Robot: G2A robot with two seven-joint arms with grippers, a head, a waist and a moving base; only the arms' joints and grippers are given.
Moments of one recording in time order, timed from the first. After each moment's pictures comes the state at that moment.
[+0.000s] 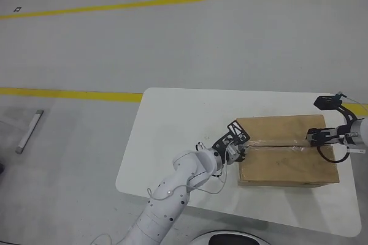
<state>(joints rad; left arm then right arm) 0.88 -1.48 -0.86 -1.41 1.31 -0.44 -0.46 -1.08 -0.75 1.51 -1.64 -0.37 0.04 1.32</state>
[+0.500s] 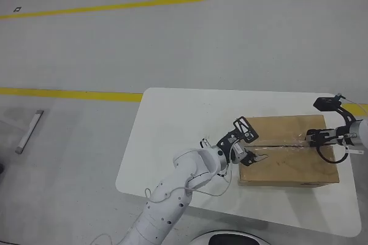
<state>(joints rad) 0.88 -1.48 -0.86 -1.52 1.27 -0.47 -0.48 -1.08 -0.75 1.50 -1.62 -0.34 0.03 1.30</state>
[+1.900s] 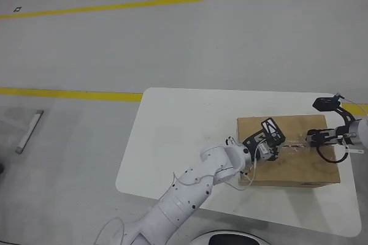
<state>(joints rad) 0.67 -1.62 -0.62 -1.14 1.19 -0.43 -0.25 -1.06 -0.73 1.47 -1.61 -0.36 0.02 1.30</state>
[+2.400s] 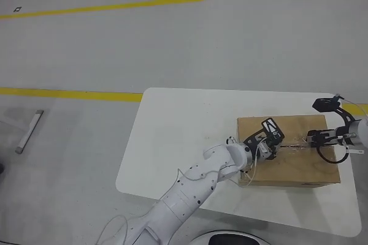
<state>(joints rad) 0.63 -1.66 -0.59 -1.01 1.19 -0.42 -0.24 -1.06 -0.73 1.46 -1.60 -0.36 0.02 1.31</state>
